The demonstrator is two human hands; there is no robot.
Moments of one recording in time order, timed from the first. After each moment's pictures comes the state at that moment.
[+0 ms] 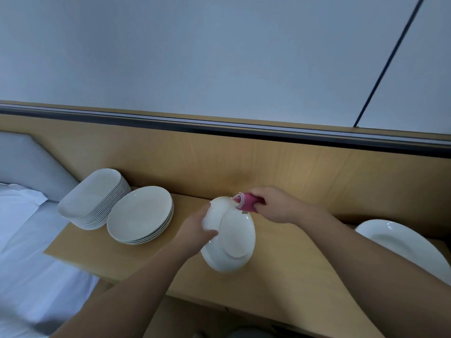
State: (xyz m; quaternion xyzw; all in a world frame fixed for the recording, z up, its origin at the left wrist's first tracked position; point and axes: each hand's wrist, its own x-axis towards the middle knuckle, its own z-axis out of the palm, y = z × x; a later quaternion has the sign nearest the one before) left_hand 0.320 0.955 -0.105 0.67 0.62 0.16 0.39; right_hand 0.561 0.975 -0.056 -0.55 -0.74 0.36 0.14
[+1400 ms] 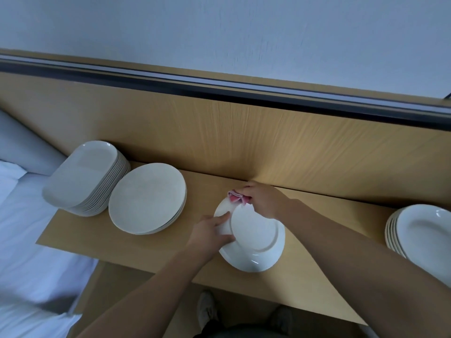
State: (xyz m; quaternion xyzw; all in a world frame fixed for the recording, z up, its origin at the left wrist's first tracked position) left_hand 0.271 0.972 -0.172 0.62 0.63 0.07 0.46; right_hand 0.479 1.040 -0.178 -0.53 -0.80 0.28 0.01
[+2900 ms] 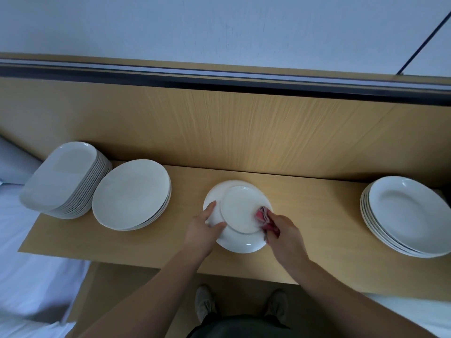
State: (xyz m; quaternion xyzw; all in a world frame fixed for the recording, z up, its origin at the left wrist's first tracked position) left_hand 0.291 0.946 -0.174 0.55 0.63 0.17 0.53; right_hand 0.500 0.875 -0.211 -0.75 -0.51 0.31 0.28
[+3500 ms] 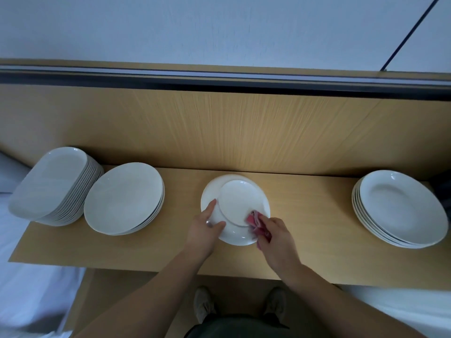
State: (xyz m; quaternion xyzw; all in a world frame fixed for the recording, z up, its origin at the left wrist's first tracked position) left_hand 0.303 0.943 -0.177 0.55 0.60 0.20 0.55; right_hand 0.487 0.861 -0.206 -0.75 -0.50 0.31 0.29
